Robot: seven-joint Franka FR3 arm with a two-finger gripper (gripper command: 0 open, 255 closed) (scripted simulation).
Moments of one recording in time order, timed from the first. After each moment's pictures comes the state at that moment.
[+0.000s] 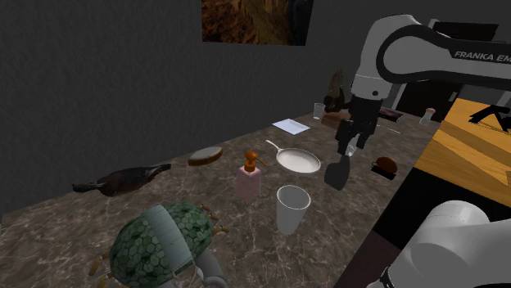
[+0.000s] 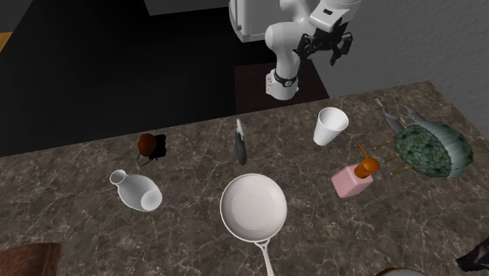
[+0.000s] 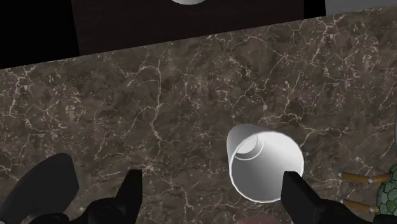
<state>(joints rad) -0.02 -0.82 -0.04 -2.42 0.00 1.54 0.07</state>
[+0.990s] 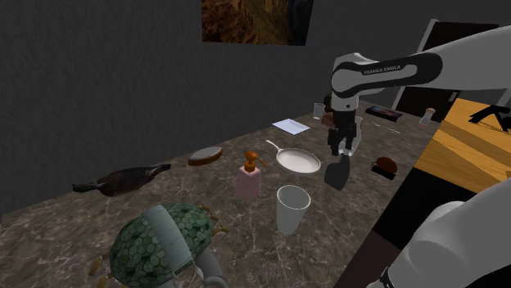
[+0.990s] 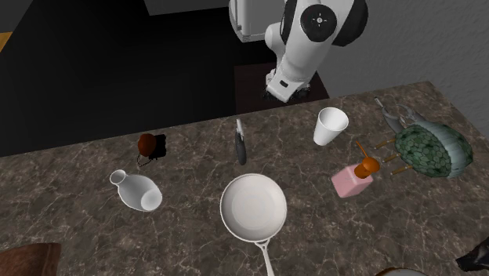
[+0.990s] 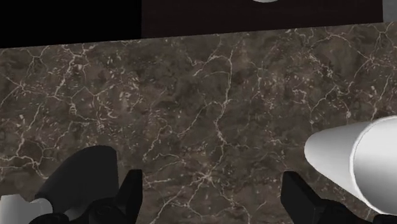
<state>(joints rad) -0.06 -0.33 -0.23 -2.25 -0.15 1.66 -0.22</state>
